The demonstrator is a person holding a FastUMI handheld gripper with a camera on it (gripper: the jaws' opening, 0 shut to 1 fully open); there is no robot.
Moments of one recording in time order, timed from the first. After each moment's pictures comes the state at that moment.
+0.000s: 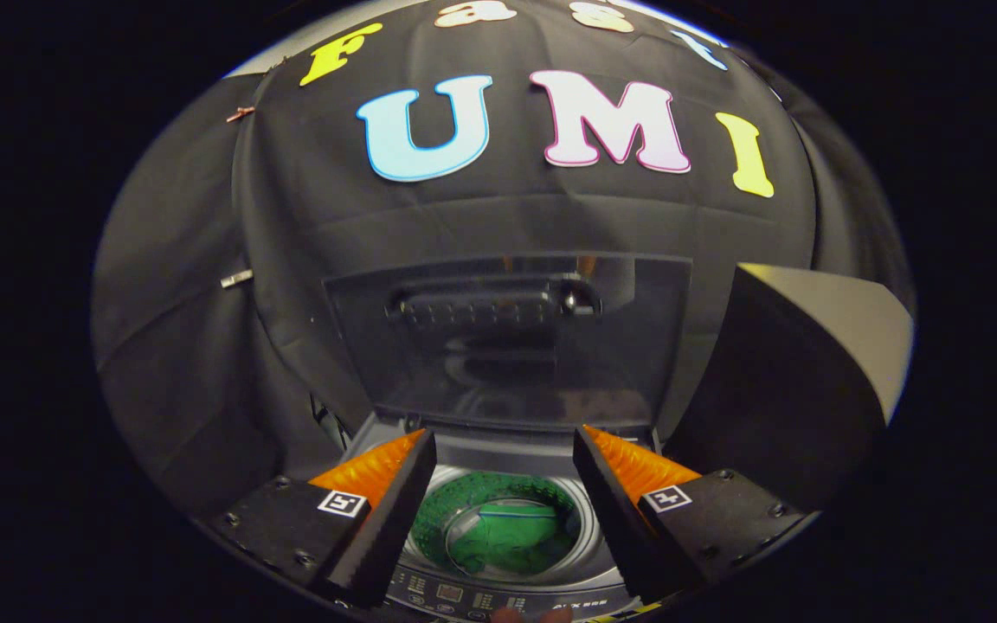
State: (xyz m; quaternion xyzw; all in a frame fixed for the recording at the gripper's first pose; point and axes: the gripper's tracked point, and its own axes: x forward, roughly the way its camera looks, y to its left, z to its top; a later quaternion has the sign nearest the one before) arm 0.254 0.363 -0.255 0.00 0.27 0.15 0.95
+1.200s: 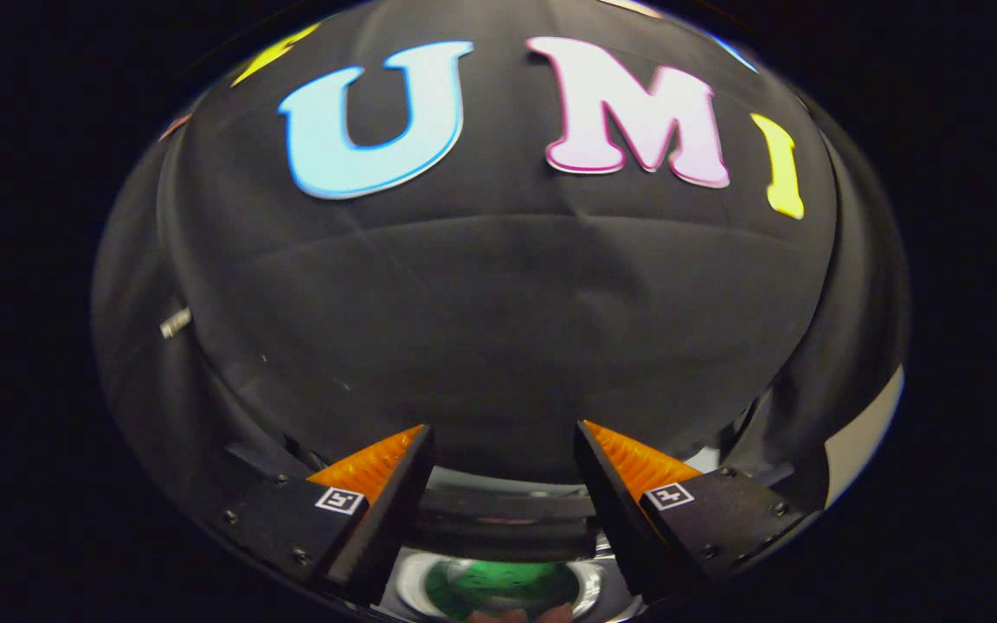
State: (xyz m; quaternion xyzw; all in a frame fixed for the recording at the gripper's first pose) arm 0.437 0.416 -0.239 -0.02 0.33 0.11 0.94
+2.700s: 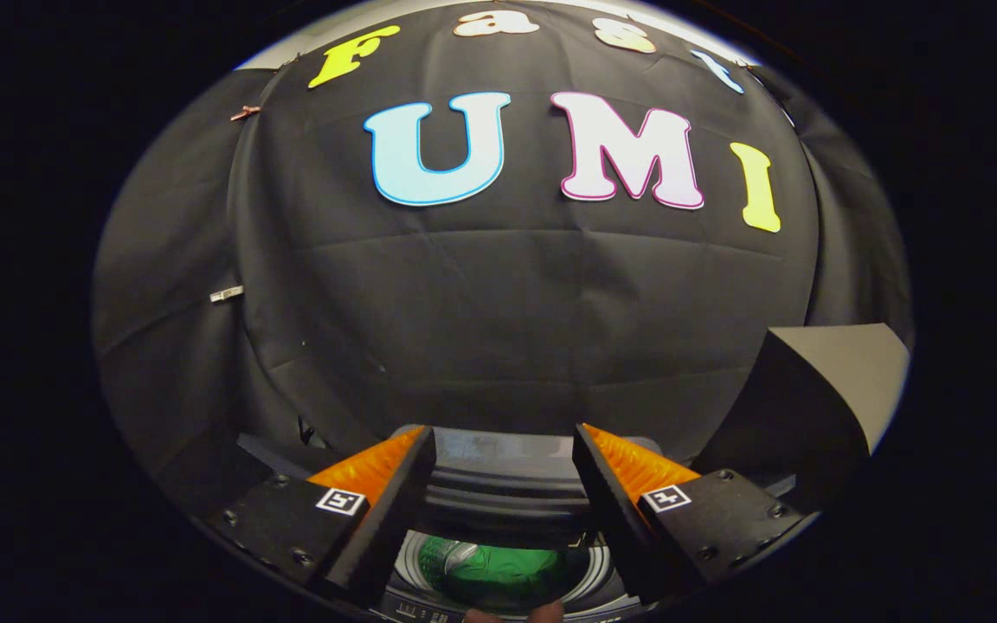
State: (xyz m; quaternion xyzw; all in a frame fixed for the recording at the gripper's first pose) arm 0.446 0.420 -0.248 -0.03 0.26 0.13 0.96
